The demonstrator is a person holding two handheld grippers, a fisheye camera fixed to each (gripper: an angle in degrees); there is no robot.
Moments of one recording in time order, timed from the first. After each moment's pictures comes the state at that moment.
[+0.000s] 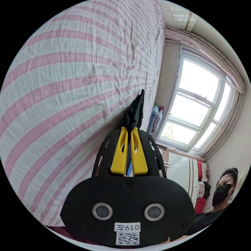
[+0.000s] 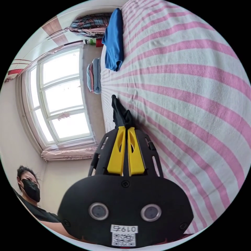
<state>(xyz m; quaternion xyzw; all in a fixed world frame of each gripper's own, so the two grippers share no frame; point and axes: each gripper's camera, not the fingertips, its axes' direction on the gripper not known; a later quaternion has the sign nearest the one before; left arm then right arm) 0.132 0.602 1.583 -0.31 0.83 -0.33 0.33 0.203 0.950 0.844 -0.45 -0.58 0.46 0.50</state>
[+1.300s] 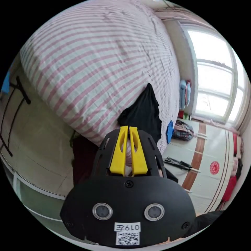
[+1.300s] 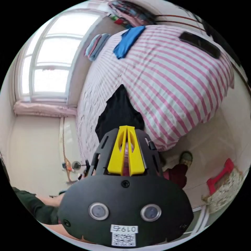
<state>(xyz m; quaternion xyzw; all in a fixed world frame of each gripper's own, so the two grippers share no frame) 0.008 1.054 1.516 -0.33 0.77 -0.14 0.52 0.551 1.058 0.666 -0.48 -0.59 0.16 0.63</state>
